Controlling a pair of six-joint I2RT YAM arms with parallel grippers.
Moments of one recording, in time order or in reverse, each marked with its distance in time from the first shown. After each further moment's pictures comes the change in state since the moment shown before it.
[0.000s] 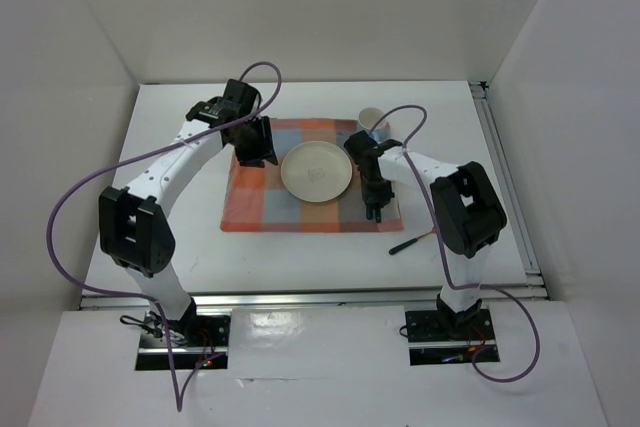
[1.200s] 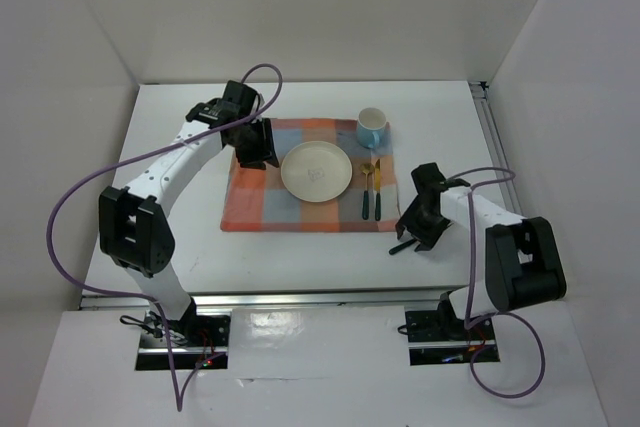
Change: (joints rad) left arm 0.003 -0.006 -0.015 0.007 0.042 0.024; right arm -0.317 -0.447 -0.528 0.053 -0.258 0.398
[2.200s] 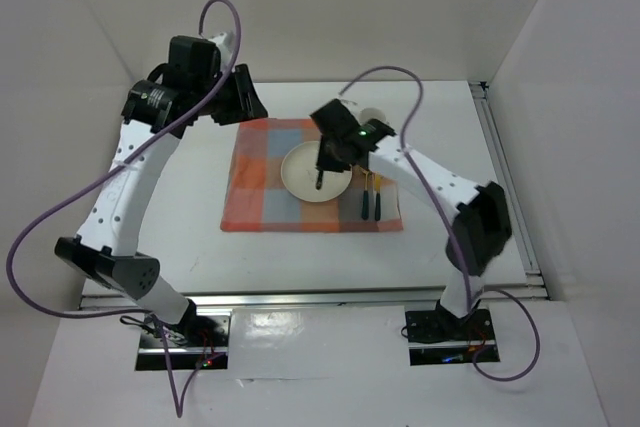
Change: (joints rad) left arm 0.006 -0.137 0.415 -0.166 -0.008 0.048; right arm 0.496 0.267 0.795 -0.078 0.200 -0.080
